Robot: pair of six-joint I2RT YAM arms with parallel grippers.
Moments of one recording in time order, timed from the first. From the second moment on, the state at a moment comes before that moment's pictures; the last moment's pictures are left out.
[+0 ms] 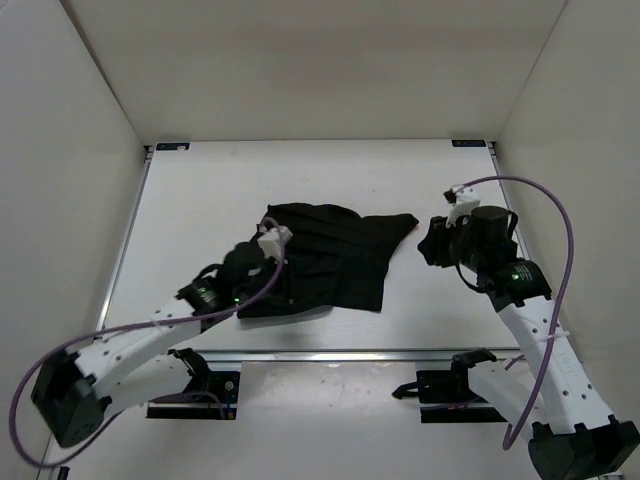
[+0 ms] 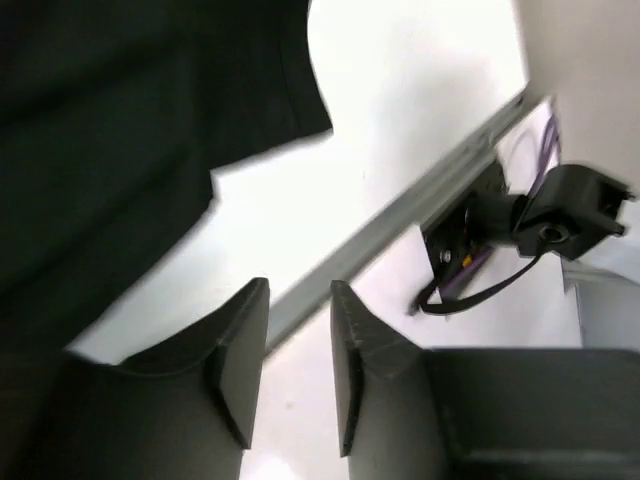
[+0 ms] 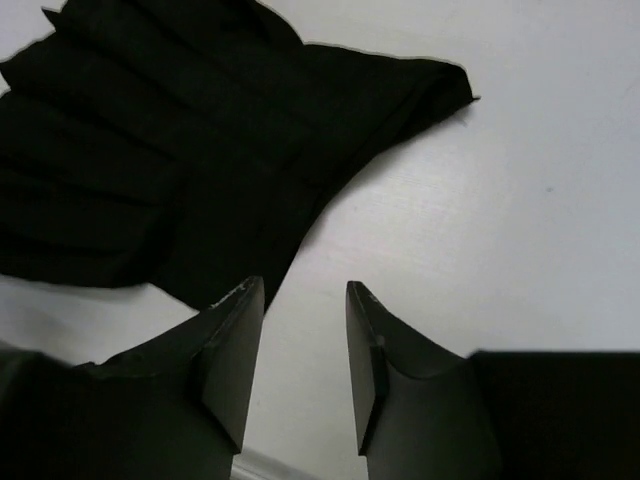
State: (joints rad) left arm -0.75 0.92 0.62 -0.21 0.24 -0.66; right arm 0.25 0.84 0.90 -0.65 -0.18 0.08
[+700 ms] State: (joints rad) left arm -1.01 1.57 0.75 -0.08 -0.11 -1.11; right arm 0.29 0.94 0.82 -0.53 -0.19 0.11
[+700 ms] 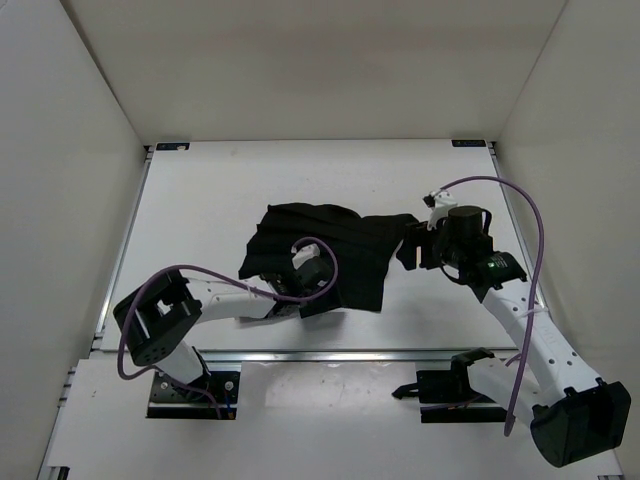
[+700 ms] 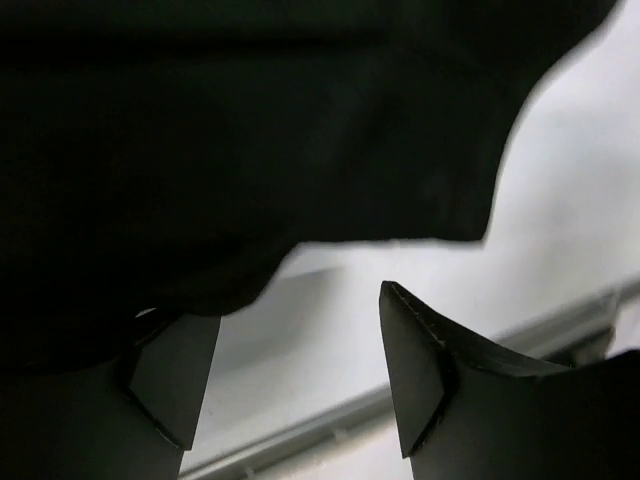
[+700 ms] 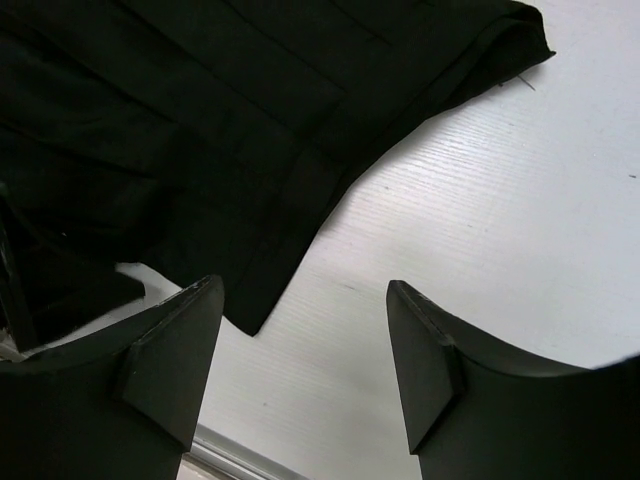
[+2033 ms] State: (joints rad) left arm -0.29 1.12 0.55 -0.47 -0.19 -0.70; right arm 0.30 1.06 0.60 -0.28 -0.45 0.31
